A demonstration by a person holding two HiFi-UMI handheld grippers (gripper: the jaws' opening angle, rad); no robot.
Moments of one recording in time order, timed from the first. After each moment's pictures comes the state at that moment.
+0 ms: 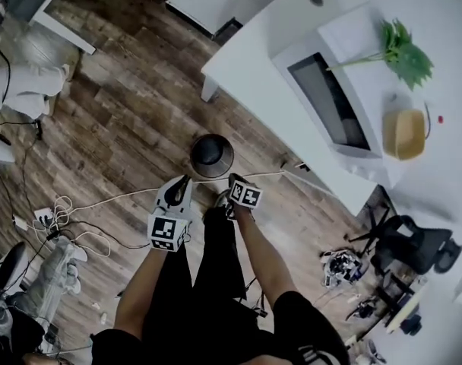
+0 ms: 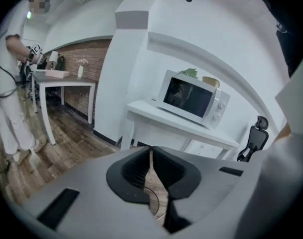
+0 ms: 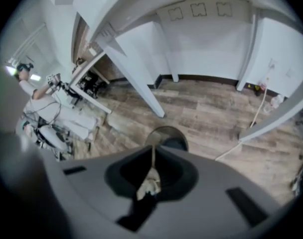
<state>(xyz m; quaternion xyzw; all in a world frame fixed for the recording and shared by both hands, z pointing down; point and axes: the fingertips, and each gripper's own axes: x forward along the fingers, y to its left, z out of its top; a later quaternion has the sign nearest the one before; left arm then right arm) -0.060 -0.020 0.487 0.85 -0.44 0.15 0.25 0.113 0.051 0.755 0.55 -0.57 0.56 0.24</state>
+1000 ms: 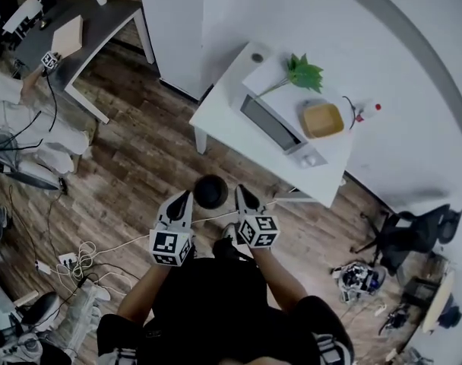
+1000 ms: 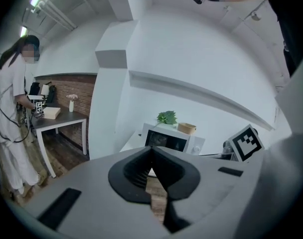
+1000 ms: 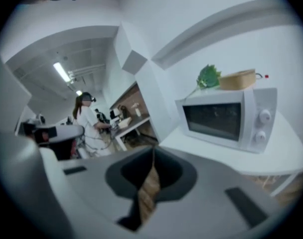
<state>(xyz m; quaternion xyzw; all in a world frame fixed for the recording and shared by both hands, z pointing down) -0.041 -0.001 0.203 0.88 -0.43 0.09 0.16 0.113 0.009 0.281 0.60 -0.75 0.28 0.05</state>
